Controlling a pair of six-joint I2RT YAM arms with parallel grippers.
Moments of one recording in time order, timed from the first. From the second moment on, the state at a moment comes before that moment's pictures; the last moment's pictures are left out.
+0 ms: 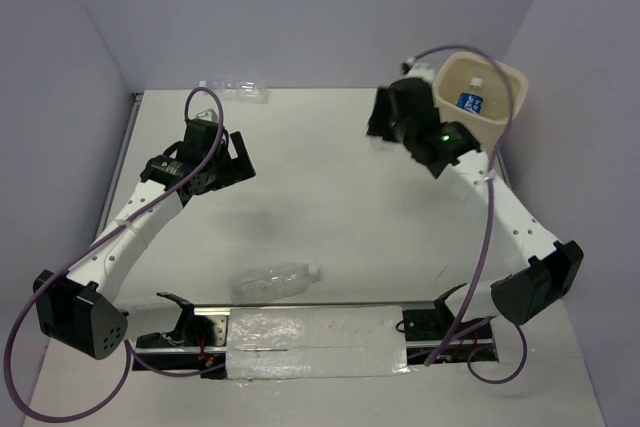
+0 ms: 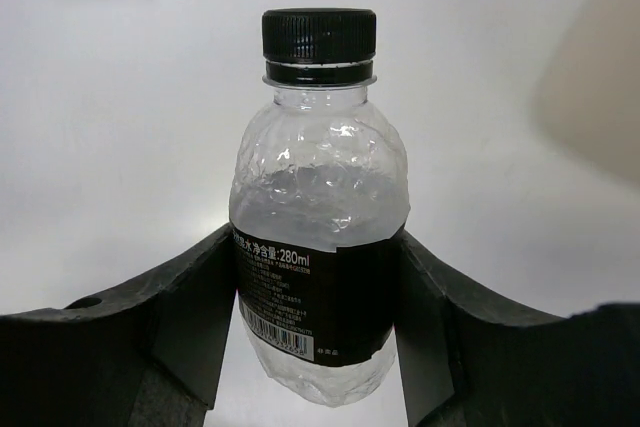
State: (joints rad) left arm -0.36 1.23 1.15 -0.72 -0.16 -0.64; right arm 0.52 1.38 1.42 -0.65 0.31 0.46
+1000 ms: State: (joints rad) left arm -0.36 1.21 1.15 -0.73 -0.12 -0.58; right arm -0.03 1.69 1.88 -0.64 0.47 0.47
